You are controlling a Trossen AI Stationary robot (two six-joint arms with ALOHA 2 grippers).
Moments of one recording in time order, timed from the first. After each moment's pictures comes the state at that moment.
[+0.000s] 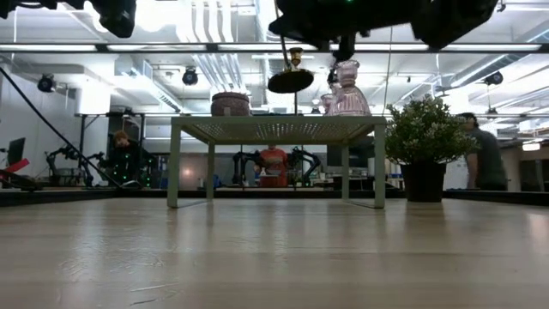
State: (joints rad) left arm -0.29 0.51 0.48 0.01 -0.14 -0.03; right arm 0.18 1.72 0.87 1.08 0.79 -0.13
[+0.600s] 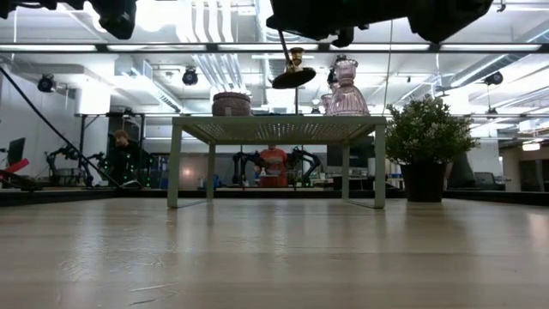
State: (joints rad) left arm -0.29 0.51 0.48 0.01 -0.14 -0.06; right arm 0.19 1.73 0.90 1.05 0.79 -0.31
